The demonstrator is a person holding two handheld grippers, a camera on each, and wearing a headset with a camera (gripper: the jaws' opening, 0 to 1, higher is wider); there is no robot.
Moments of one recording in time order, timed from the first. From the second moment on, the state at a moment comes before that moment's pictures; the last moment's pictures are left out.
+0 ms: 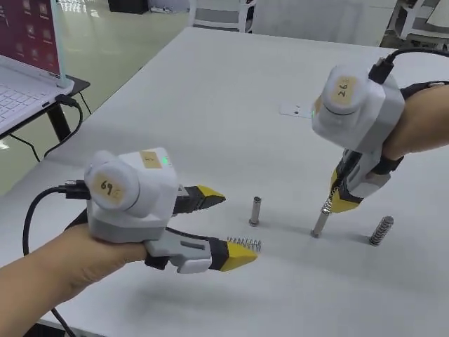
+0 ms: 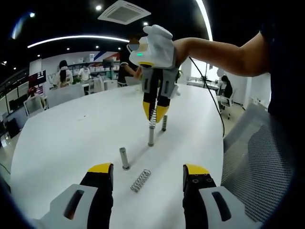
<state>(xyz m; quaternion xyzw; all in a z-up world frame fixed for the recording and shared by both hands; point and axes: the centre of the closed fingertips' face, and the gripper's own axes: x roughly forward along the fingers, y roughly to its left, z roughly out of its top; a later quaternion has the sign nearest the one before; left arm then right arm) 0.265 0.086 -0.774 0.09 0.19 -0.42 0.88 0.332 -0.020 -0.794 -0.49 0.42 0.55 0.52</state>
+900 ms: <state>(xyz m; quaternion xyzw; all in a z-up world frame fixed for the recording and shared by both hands) 0.265 0.087 -0.775 0.09 0.20 -0.42 0.88 0.335 -0.019 -0.829 -0.49 0.45 0.54 0.51</state>
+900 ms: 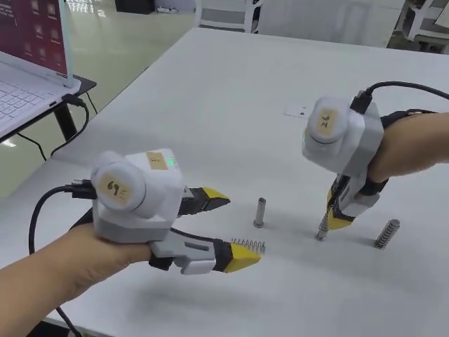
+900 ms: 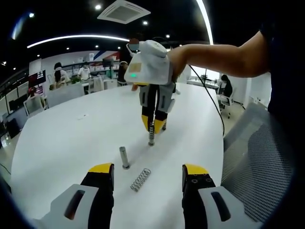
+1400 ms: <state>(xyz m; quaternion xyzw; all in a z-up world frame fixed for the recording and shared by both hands) 0.265 0.086 -0.776 0.09 0.20 -0.42 0.88 0.333 -0.019 -0.841 -0.49 0.45 0.54 0.51</state>
